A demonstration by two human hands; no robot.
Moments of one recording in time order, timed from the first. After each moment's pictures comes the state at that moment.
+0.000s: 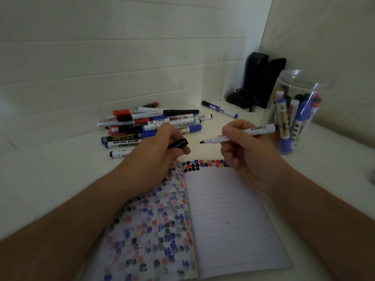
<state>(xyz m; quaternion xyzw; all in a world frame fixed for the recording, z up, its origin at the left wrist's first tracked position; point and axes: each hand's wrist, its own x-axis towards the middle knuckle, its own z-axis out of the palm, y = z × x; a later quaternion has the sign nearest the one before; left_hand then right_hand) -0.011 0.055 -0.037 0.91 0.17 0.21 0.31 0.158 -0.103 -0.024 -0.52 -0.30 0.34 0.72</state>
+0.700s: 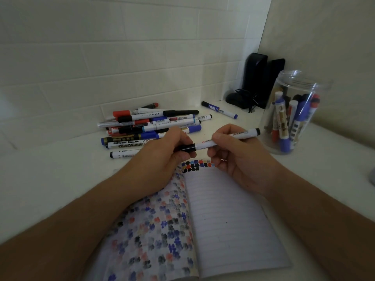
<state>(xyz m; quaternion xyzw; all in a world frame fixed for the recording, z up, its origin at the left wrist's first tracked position) -0.011 0.043 -0.033 0.92 0.12 0.22 0.29 0.154 -0.101 -0.027 -0.54 -0.34 0.38 0.67</state>
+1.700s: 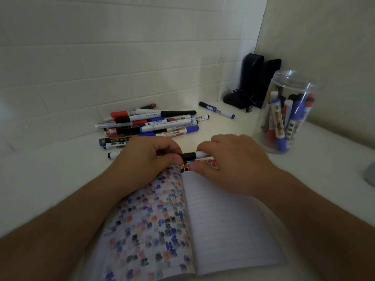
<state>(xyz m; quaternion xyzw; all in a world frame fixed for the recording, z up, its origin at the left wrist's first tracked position) -0.017 0.060 -0.034 0.92 0.14 0.26 0.26 0.142 -0.104 -0.019 -0.79 -0.60 -0.11 0.05</state>
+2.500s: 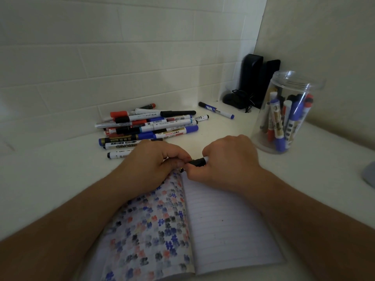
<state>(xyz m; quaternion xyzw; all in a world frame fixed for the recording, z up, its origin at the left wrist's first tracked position) -0.013 0.057 -0.042 0.94 0.09 0.23 0.24 0.139 -0.083 -0.036 -0.83 -0.53 -0.18 0.05</state>
